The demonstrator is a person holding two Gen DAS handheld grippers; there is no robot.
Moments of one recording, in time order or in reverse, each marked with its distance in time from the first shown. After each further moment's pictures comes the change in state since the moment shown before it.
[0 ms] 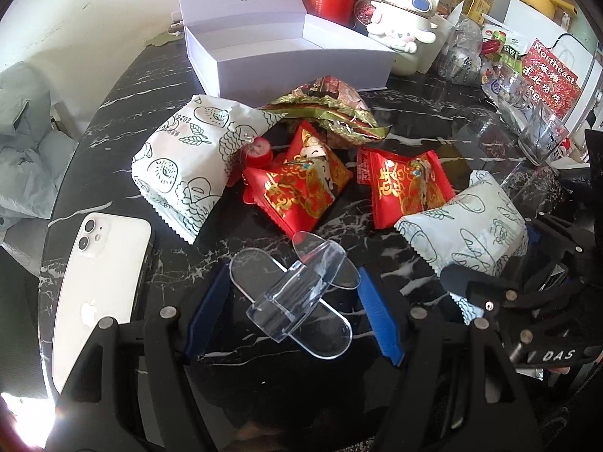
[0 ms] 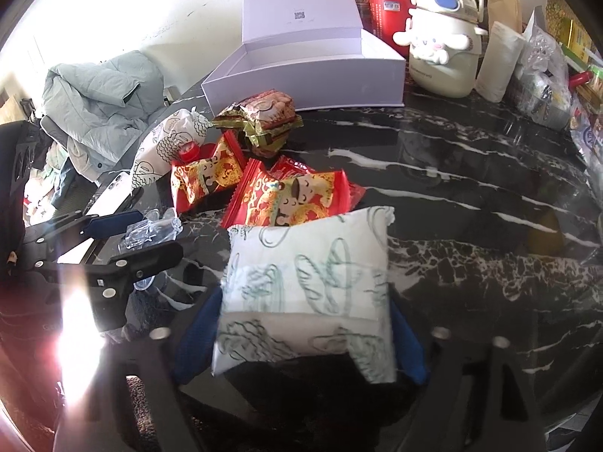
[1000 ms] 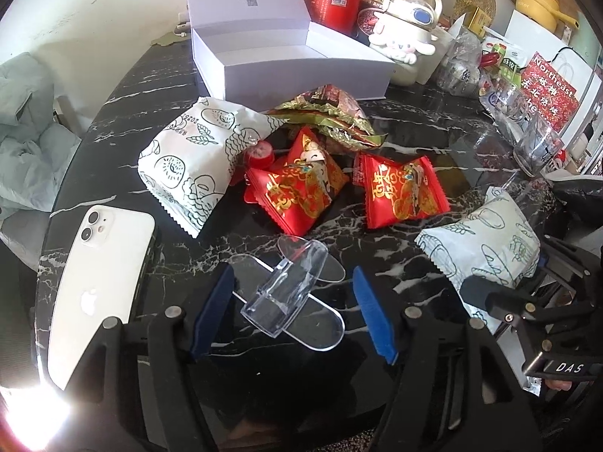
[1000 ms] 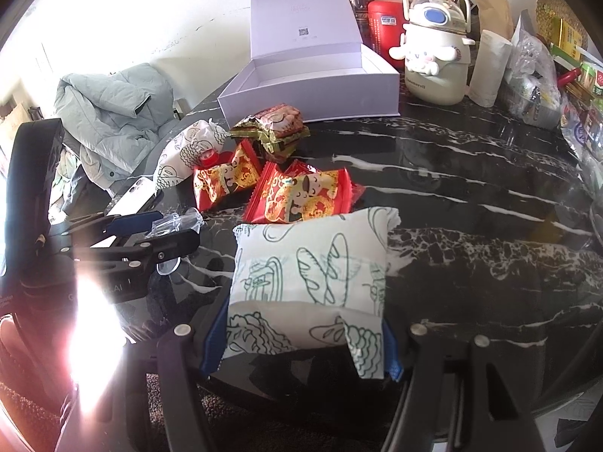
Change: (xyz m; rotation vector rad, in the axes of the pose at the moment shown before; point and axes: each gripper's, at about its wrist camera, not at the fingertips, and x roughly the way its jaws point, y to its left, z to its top) left arm -0.007 0.002 -0.001 -0.036 -0.024 -0.017; right arm -0.024 0.000 -0.012 0.013 -0.039 0.037
